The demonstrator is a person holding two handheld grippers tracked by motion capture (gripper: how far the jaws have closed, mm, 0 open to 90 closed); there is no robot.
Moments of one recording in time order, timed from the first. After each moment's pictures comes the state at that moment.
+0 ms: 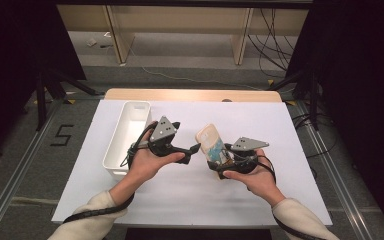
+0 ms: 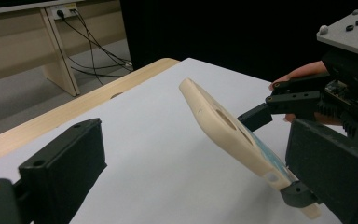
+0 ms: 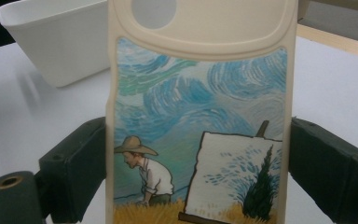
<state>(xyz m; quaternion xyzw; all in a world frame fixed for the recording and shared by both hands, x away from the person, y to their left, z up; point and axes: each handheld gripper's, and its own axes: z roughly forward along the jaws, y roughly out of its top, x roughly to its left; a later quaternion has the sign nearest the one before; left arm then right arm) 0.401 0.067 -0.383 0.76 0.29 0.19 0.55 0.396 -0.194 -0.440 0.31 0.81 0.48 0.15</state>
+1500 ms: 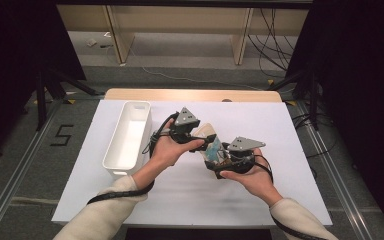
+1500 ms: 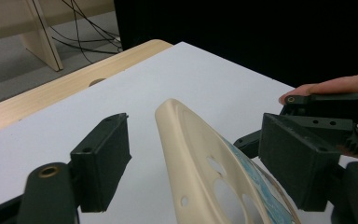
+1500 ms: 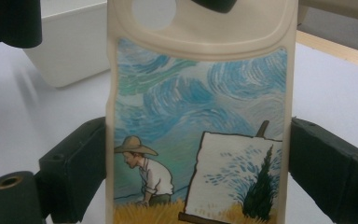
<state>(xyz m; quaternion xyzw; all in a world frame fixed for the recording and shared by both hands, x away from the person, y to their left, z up) 0.436 0.022 -0.384 0.78 0.31 0.15 0.52 0.396 -0.186 -0.438 0.30 0.81 0.48 0.16</state>
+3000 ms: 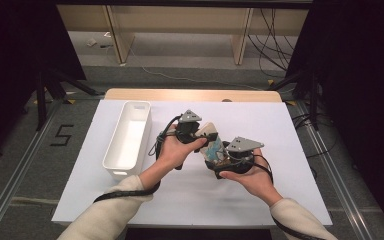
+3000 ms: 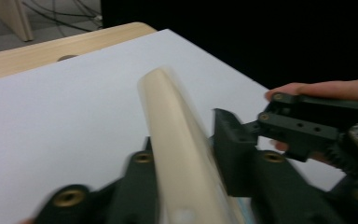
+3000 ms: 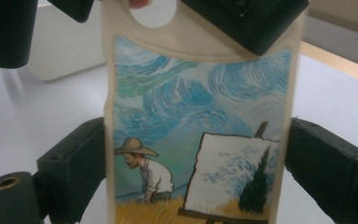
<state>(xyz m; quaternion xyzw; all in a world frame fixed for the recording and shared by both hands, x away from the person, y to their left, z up) 0.439 0.010 -0.392 0.77 0.35 0.07 0.54 0.396 -0.184 -0.436 0.29 0.81 0.47 0.19</state>
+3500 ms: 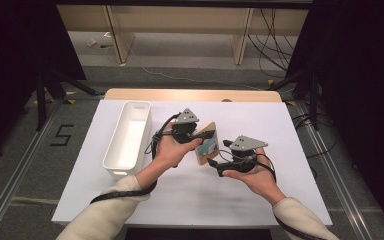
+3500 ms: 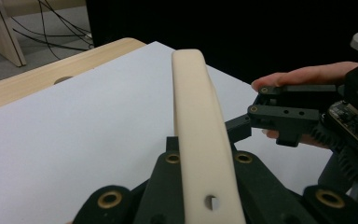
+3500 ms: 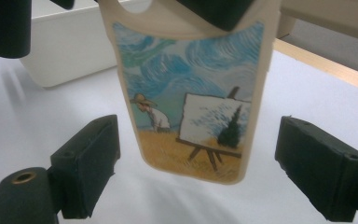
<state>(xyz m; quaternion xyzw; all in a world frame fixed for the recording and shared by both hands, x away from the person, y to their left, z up) 0.438 0.021 -0.385 0.78 0.29 0.09 0.54 0.396 -0.192 -0.433 0.29 0.81 0.48 0.19</state>
